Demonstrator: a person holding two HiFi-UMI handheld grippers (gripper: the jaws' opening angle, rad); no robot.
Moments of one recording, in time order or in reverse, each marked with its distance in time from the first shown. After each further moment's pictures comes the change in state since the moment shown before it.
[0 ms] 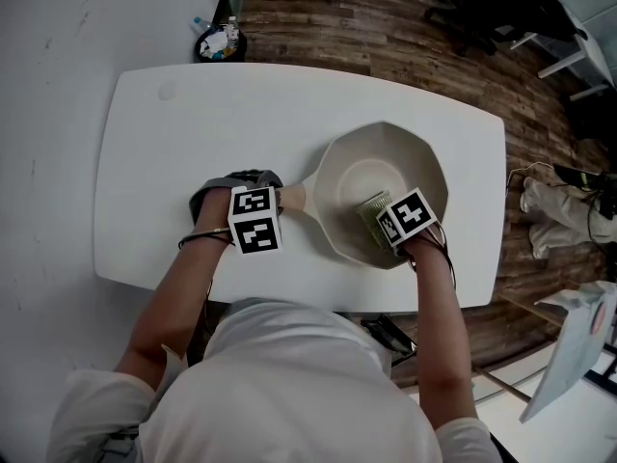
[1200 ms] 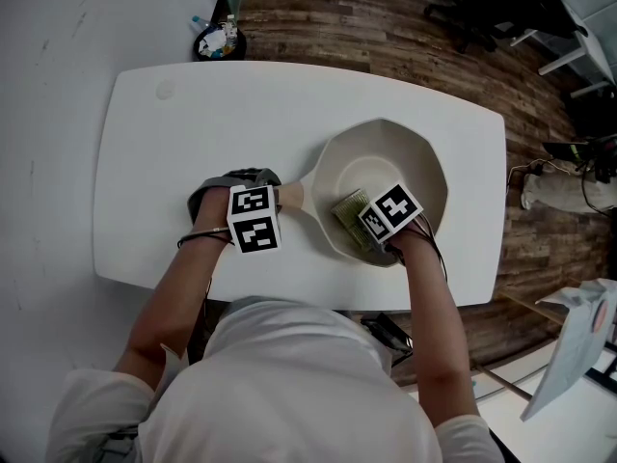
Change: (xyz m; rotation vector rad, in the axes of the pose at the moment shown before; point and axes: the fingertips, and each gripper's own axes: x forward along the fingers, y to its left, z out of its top) left arm 0.000 0.000 0.001 -0.004 0.014 0.006; right arm 0.008 0.044 0.025 -0.105 -0.016 0.162
